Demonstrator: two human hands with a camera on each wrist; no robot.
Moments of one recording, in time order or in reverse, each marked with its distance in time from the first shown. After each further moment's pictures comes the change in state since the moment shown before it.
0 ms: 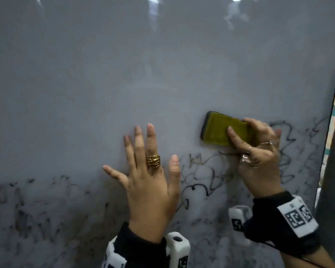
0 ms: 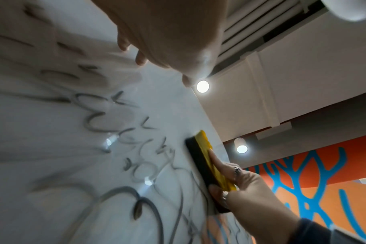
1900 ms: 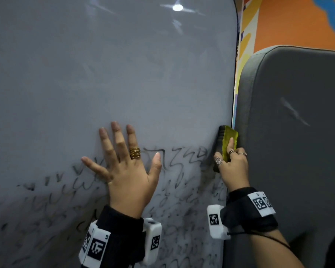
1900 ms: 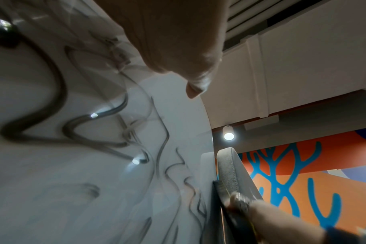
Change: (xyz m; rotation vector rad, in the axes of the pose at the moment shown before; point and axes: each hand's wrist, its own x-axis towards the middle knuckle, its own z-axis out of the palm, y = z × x) left_hand -0.004 0.074 0.070 0.187 -0.103 0.106; right_hand -0.038 0.104 -0.080 -0.118 -0.313 0.797
